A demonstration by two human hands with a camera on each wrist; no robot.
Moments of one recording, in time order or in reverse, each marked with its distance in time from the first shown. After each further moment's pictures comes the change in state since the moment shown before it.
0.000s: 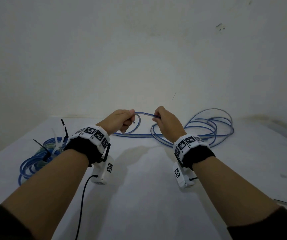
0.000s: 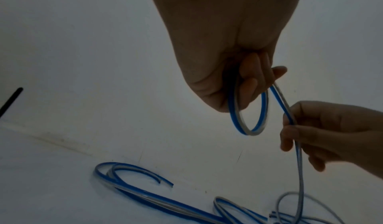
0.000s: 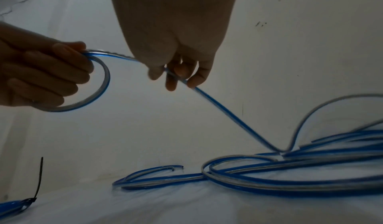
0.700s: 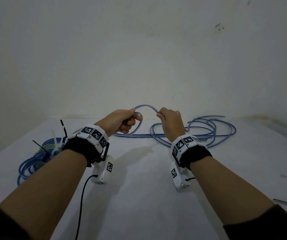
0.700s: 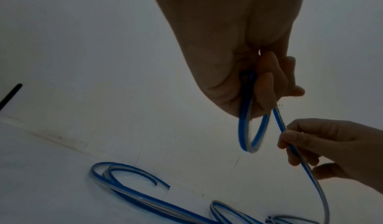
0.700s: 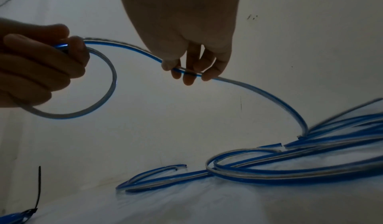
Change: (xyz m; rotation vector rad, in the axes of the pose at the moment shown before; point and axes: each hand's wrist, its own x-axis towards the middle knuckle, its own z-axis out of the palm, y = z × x) left_hand -0.003 0.004 0.001 -0.174 -0.088 -0.050; right_hand 0.006 0.017 0.010 -0.089 0.190 0.056
